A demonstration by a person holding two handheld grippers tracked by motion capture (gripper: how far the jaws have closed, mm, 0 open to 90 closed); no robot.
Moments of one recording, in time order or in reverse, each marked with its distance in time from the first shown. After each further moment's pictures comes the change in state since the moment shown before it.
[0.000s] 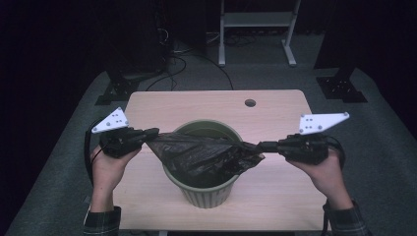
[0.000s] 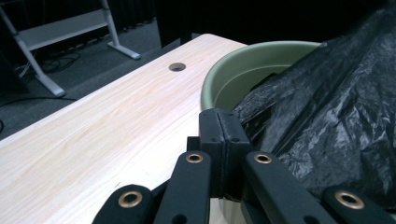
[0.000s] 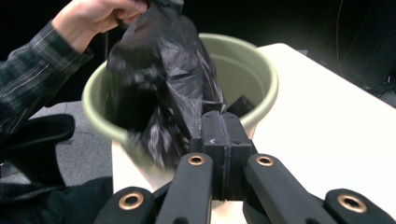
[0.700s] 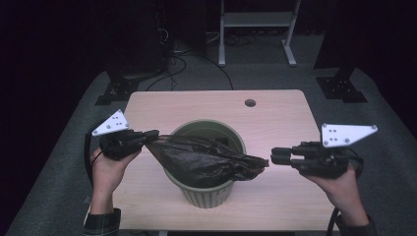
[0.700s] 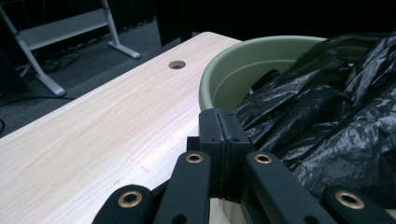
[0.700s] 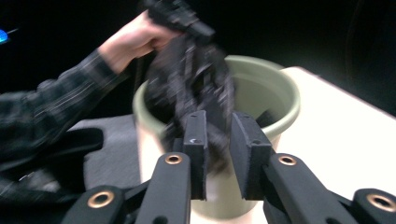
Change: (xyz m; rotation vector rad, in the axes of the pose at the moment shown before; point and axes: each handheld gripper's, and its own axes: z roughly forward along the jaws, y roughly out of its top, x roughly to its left) left arm -0.005 0.000 0.003 0.001 -0.011 0.015; right arm 0.018 0.000 -0.025 -0.118 0.050 0.002
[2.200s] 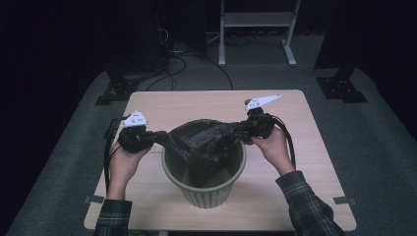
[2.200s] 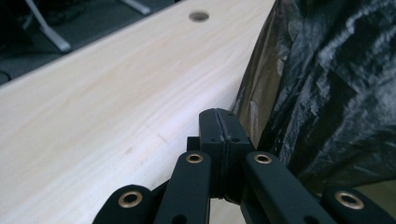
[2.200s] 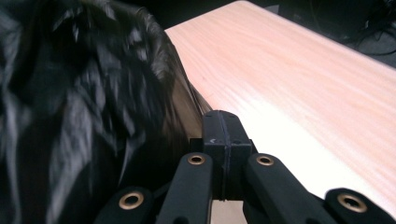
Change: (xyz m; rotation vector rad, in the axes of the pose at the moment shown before) left arm 0.032 -0.032 0.057 0.180 0.050 -0.057; right arm -0.110 -0.013 0.150 0.239 -0.174 0.149
